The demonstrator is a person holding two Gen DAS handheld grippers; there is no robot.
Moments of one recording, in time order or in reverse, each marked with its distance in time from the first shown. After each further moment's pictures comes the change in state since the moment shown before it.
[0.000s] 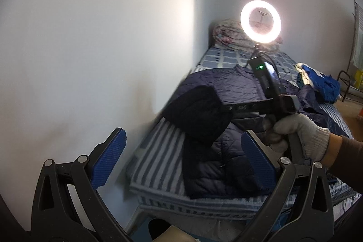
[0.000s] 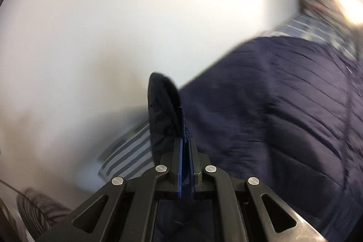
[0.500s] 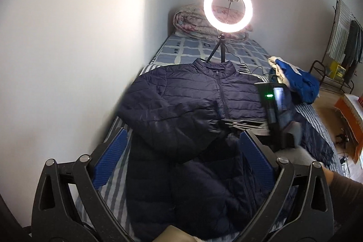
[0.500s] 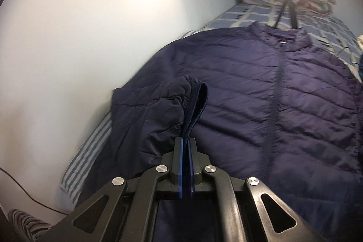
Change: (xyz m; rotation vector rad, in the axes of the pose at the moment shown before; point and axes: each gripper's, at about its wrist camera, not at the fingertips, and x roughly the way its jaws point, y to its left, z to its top) left arm 0.119 -0.081 0.090 0.048 0.118 -0.206; right arm -0.036 -0.117 -0.003 0.140 -0.070 -0.204
